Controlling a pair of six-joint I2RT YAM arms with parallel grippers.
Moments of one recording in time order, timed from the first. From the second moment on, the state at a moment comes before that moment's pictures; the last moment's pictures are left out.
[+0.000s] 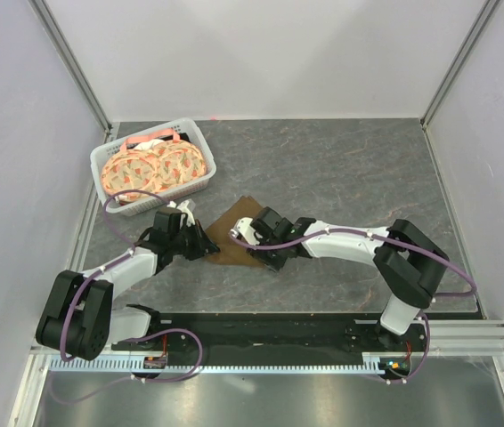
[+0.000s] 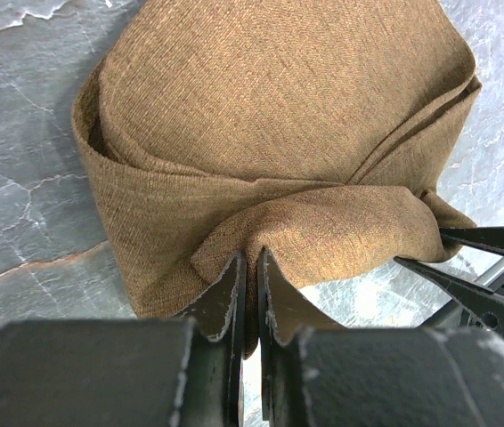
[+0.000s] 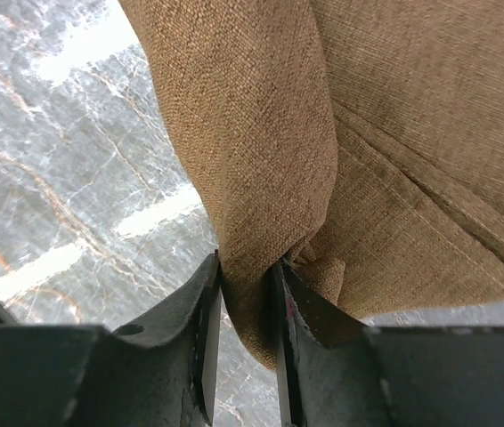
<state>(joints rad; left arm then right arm) -0.28 1.25 0.42 0.02 0.39 -0.58 0.95 1.71 1.02 -0.39 -0.08 -0.14</state>
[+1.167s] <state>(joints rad) -0.28 1.03 0.42 -0.05 0.19 -0.54 0.80 1.90 1.20 -0.60 -0.64 -0.17</state>
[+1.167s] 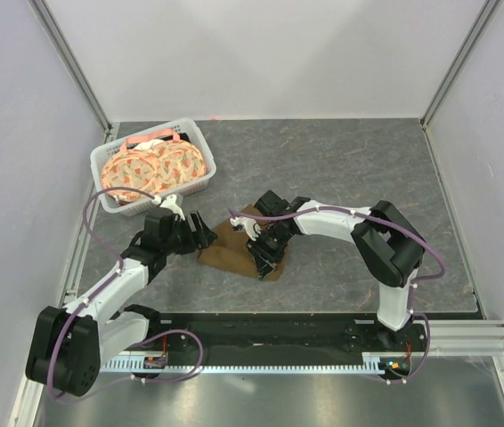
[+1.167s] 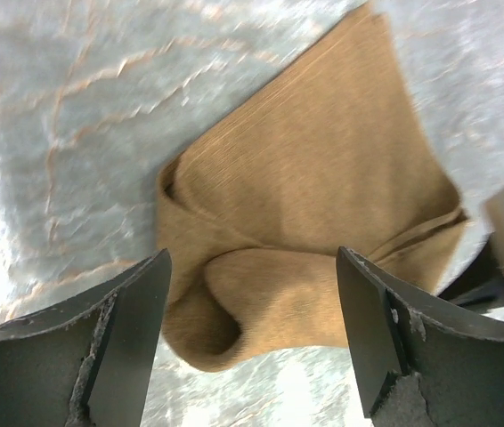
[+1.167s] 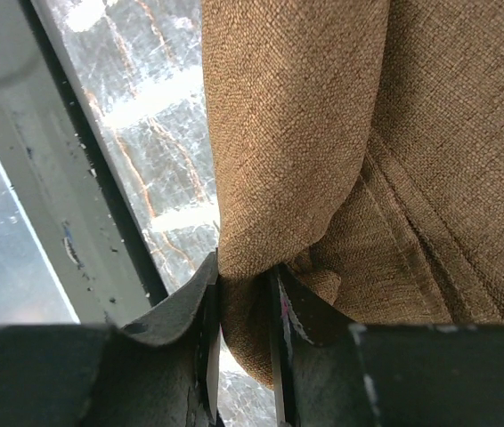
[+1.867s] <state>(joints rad) -0.27 1.02 0.32 -0.05 0.19 -0.58 0.75 1.97 1.23 -0.66 -0.78 -0.17</state>
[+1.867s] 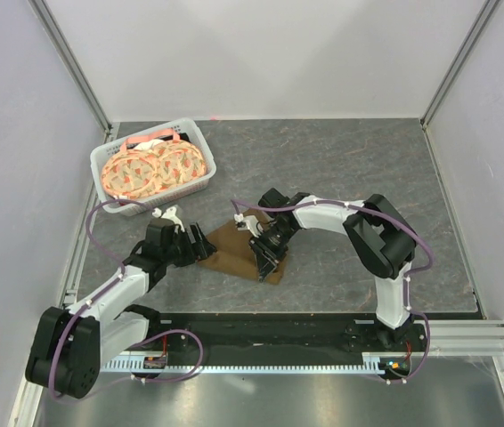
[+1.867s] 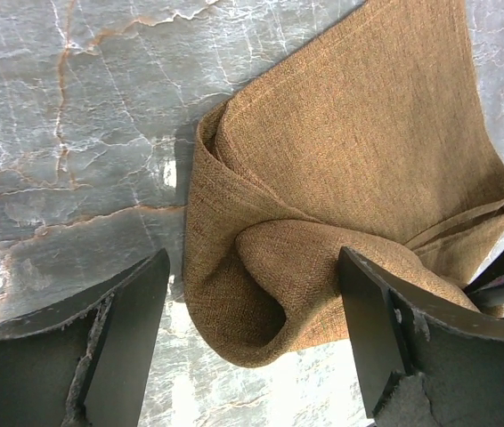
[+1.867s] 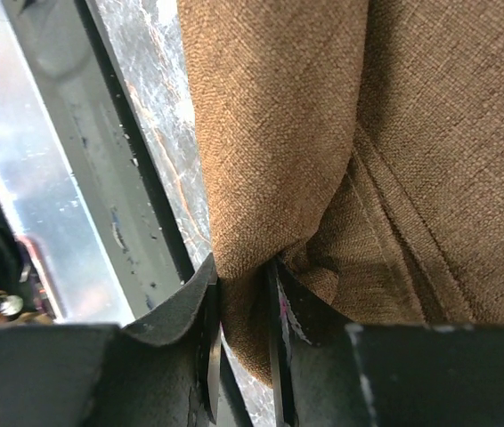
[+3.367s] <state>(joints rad) -0.26 1.22 0.40 -0.04 0.27 -0.60 0.68 2.08 1.30 -0.77 -0.92 -0.17</state>
